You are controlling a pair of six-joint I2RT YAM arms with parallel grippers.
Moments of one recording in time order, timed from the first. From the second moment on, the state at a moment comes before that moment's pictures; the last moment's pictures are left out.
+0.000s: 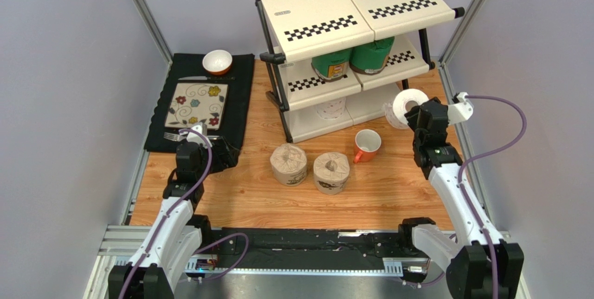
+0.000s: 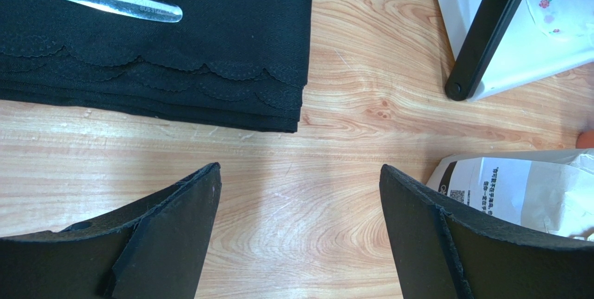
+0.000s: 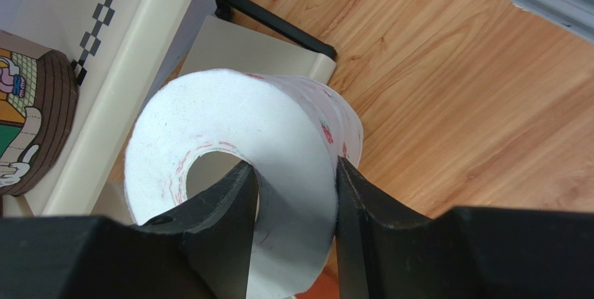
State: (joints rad) left arm -0.03 0.72 0.27 -0.06 0.18 -0.40; right arm 0.07 0.95 0.74 -0.18 0.48 0.78
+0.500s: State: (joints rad) left arm -0.03 0.72 0.27 -0.05 0.18 -0.40; right arm 0.06 1.20 0.74 0.07 0.33 0.80
